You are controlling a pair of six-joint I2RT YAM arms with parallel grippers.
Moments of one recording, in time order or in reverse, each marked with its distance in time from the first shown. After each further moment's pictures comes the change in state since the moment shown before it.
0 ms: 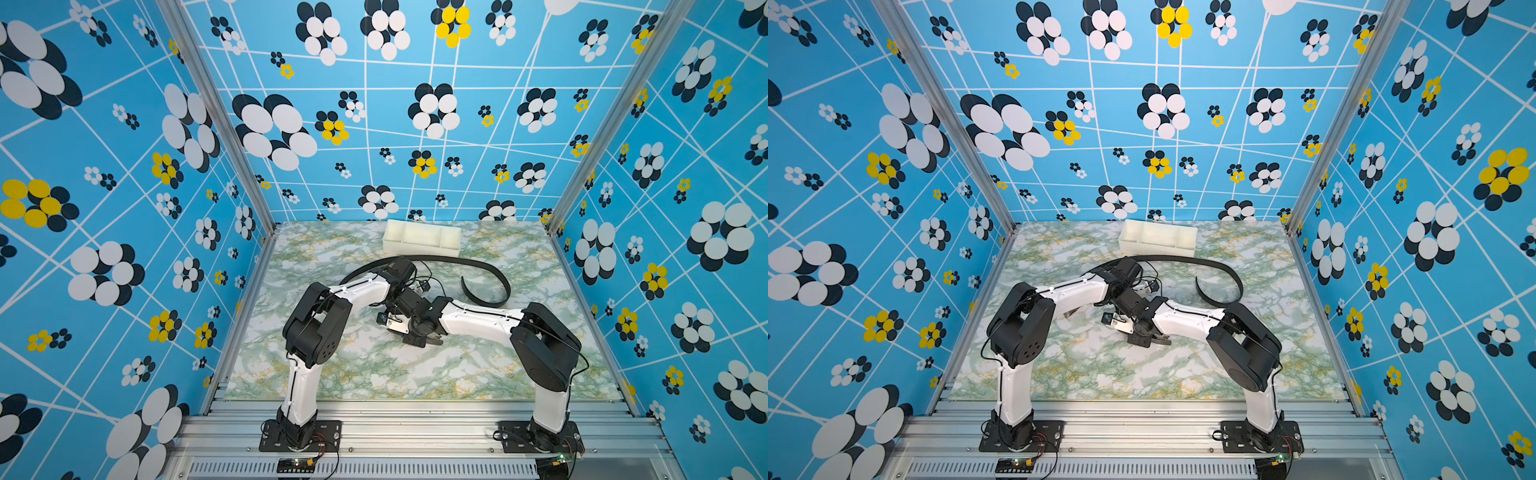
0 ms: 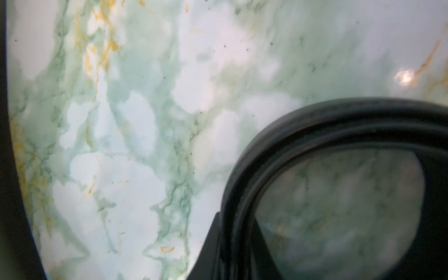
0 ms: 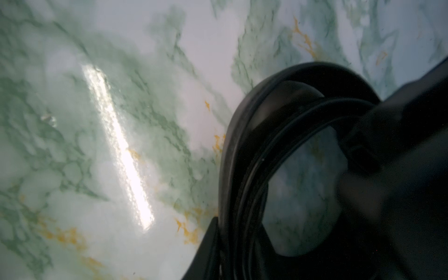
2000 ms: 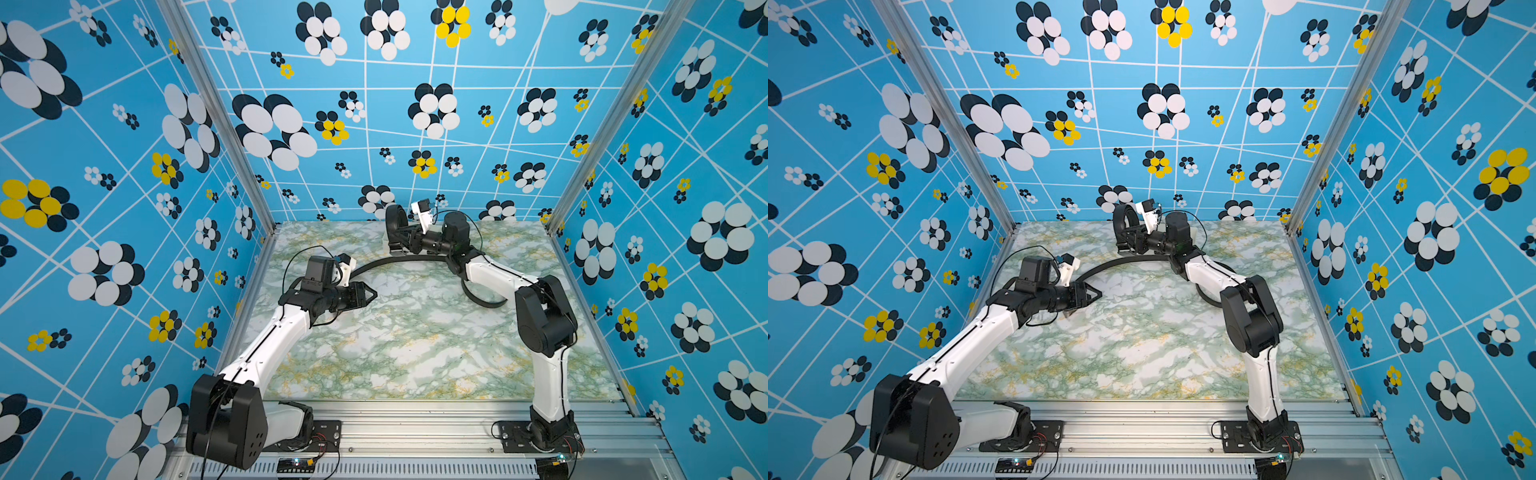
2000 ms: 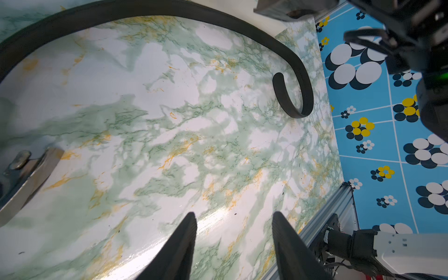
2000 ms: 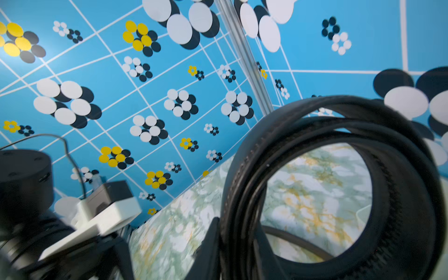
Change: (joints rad) left arm 0.397 -0.784 -0.503 0.144 0.570 -1.011; right arm -0.444 0.233 0.411 0.999 -0.761 0.934
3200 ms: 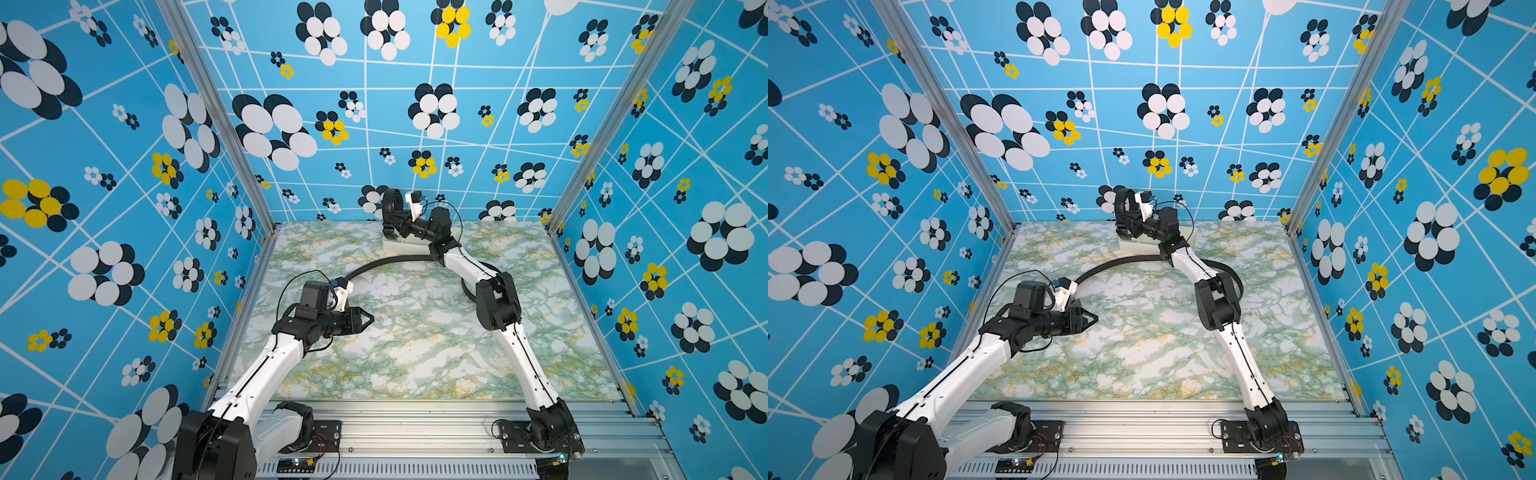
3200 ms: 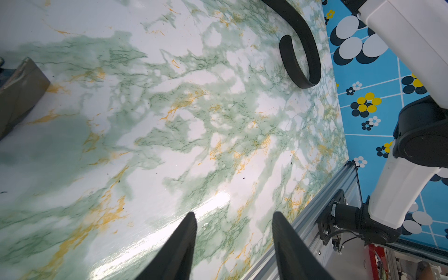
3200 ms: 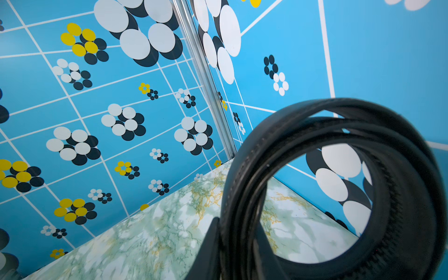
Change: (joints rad) left arm 0.000 -0.164 -0.221 0.023 0.029 0.029; right arm -0.047 0.590 0.717 0.024 0.032 -0.057
